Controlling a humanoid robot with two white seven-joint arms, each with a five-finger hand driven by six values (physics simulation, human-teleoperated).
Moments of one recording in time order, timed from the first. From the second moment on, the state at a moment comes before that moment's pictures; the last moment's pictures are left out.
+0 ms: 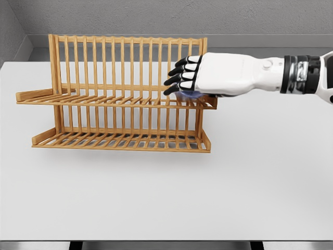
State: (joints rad) left arm -0.02 0.00 -0.16 -0.02 0.13 -0.14 -0.07; right arm -0.88 -0.75 0.68 -1.75 0.29 -0.61 0.61
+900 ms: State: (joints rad) left arm -0.02 0.00 -0.16 -0.02 0.13 -0.14 -0.07; right arm -0.46 -0.93 0.23 -1.75 0.29 -0.61 0.61
